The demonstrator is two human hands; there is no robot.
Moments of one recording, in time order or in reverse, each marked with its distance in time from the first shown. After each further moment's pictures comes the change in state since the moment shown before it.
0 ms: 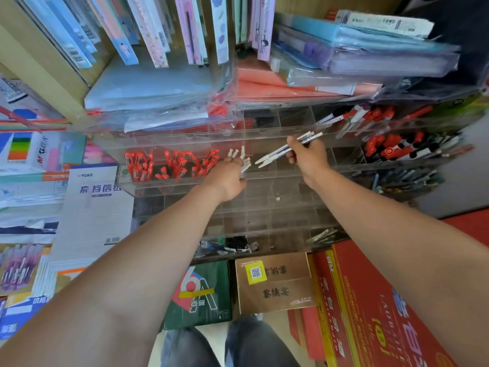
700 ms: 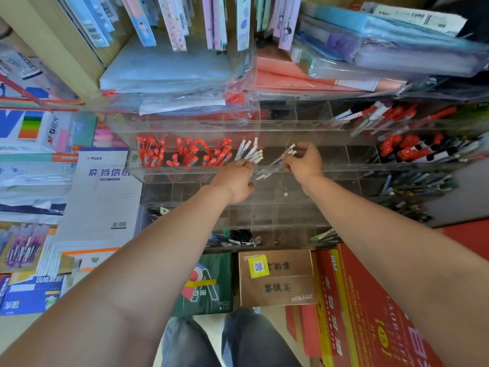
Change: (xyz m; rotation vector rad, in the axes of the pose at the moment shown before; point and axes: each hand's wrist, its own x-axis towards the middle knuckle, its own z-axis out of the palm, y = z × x) left_hand -0.013 -0.014 0.016 0.090 -0.058 0.075; right_hand -0.009 0.030 0.026 -0.214 0.018 0.008
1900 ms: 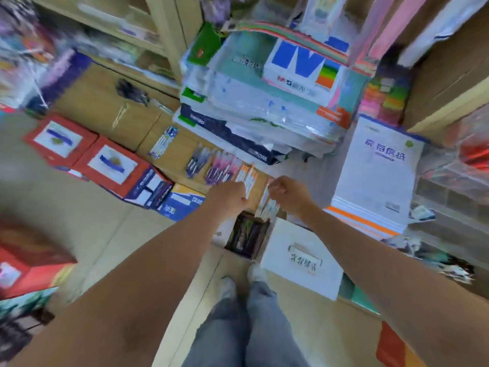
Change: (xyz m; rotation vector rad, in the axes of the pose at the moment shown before) left_hand -0.402 -0.560 0.075 -0.252 -0.001 -0.477; right_hand -0.375 0.049 0.573 -0.707 -0.771 -0.289
